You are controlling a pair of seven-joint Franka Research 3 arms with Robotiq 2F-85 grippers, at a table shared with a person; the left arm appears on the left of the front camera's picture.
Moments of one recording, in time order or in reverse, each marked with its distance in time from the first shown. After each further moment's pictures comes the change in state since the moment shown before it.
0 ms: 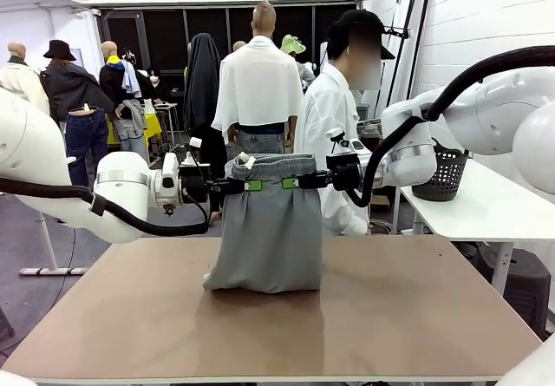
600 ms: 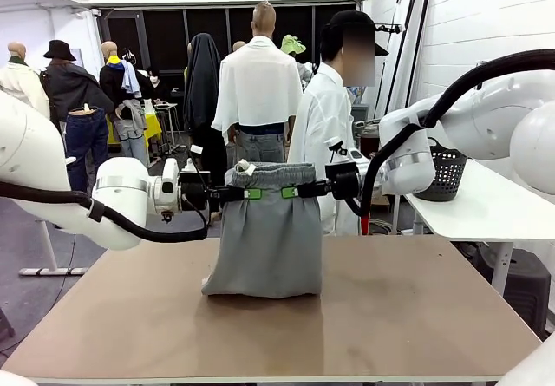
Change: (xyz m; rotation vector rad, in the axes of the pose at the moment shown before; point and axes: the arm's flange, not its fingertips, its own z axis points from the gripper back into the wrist) left arm -0.021 -0.012 0.003 0.012 0.030 0.111; right arm -0.029 0.003 -0.006 0.012 0.010 -0.089
